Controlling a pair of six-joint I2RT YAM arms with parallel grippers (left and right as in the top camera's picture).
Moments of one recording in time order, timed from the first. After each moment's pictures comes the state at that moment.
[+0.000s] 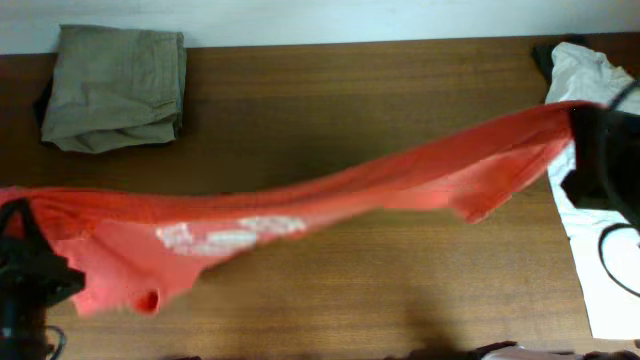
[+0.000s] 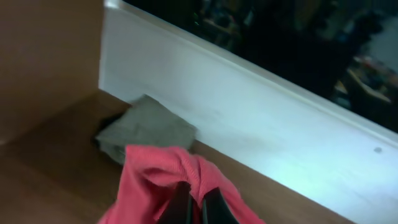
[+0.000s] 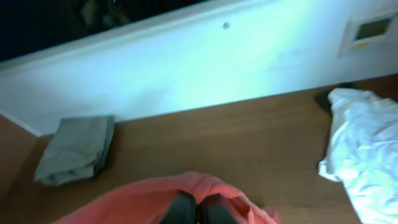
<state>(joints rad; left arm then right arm) 0.12 0.90 1.91 -1.22 -0.15 -0.40 0.21 1.46 2.75 -1.69 0.09 0.33</state>
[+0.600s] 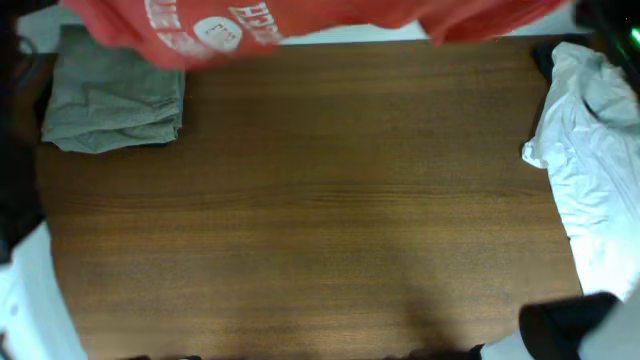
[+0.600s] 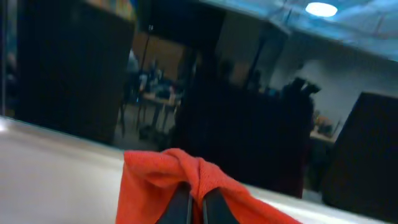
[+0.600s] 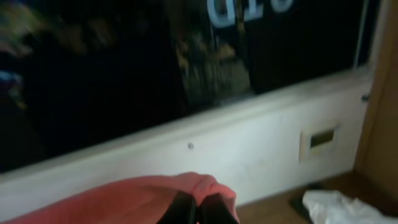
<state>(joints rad) 0.12 1.54 2.32 -0.62 0.02 -0.30 0.12 1.69 2.88 -1.25 0.28 0.24</state>
